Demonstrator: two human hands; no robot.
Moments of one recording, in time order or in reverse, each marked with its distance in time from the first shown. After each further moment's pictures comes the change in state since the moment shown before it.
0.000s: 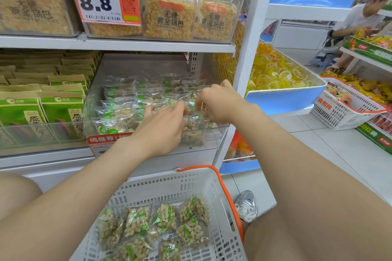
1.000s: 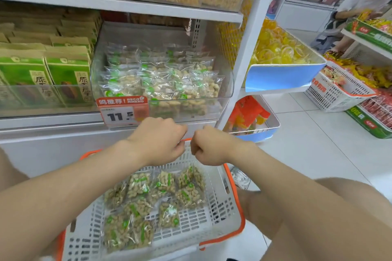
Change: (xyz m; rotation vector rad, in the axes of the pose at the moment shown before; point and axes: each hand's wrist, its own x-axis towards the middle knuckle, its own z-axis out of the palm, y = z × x) left_hand -0.079 0.007 0.027 0.308 -0.154 0.211; right_hand -0.101 -0.088 0.070 0.374 -0.445 -0.092
